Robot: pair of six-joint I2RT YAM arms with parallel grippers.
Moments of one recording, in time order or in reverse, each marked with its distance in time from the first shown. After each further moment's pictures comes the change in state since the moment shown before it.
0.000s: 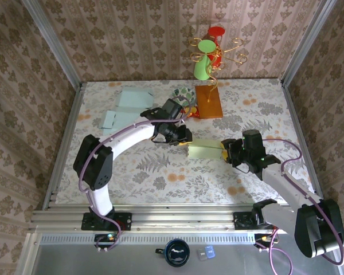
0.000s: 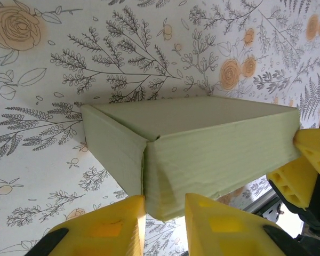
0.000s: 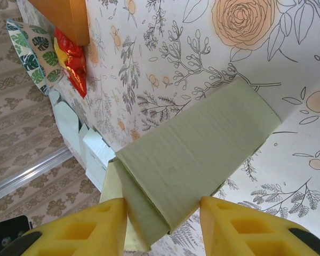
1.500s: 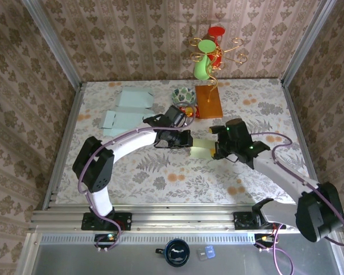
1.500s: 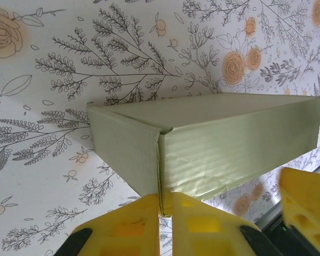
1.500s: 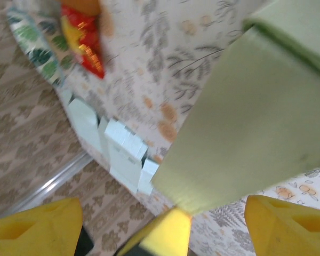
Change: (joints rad) left arm -0.058 -0.027 -0.098 0.121 -0.075 0.053; right arm 0.196 0.165 0.231 -0.082 0.132 0.319
